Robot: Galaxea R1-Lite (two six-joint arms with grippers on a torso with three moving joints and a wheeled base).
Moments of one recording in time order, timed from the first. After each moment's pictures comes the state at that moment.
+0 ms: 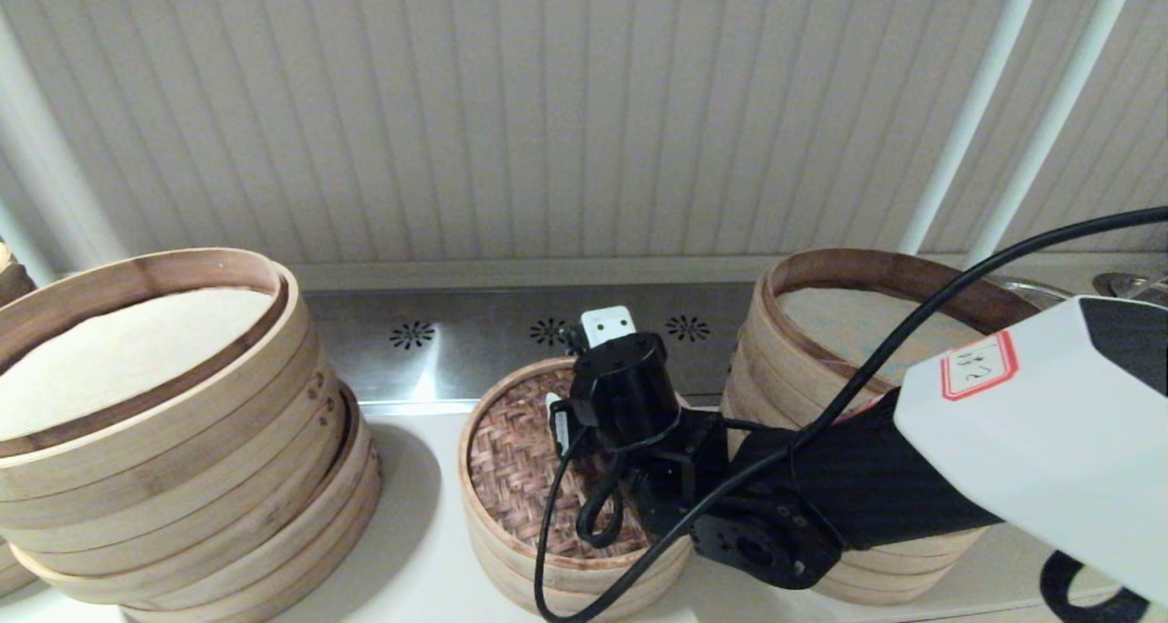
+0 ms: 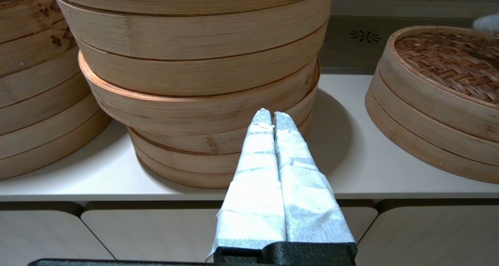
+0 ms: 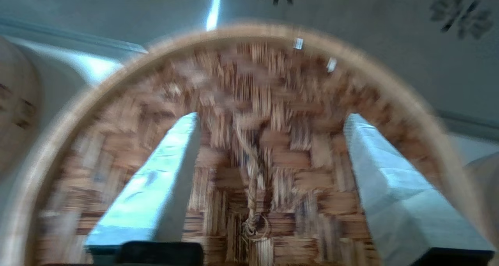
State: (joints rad) left arm 0.00 0.00 -0.01 0.00 0.00 -0.01; right arm 0.87 2.09 -1.15 -0.56 -0.55 0.24
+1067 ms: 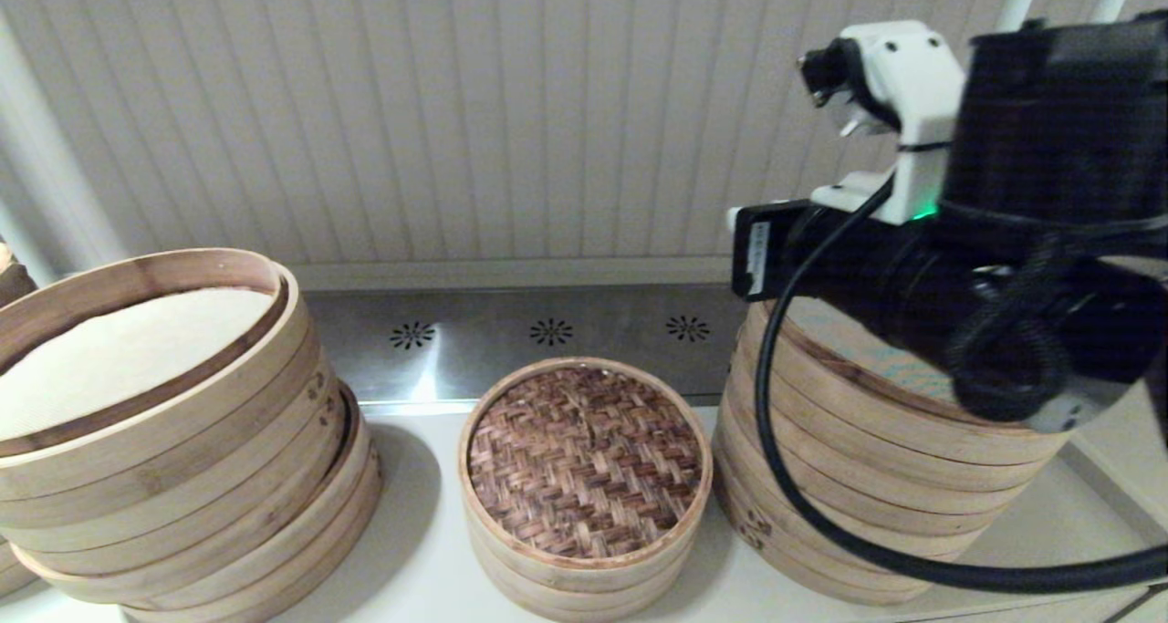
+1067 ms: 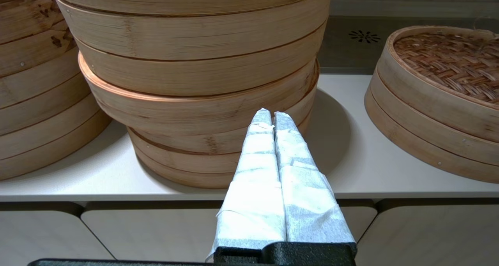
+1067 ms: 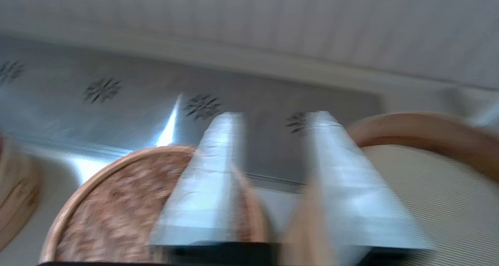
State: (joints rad) left arm 0.00 0.00 -0.01 0.00 0.00 -0.01; right arm 0.82 1.52 -1.17 -0.29 -0.68 0.01
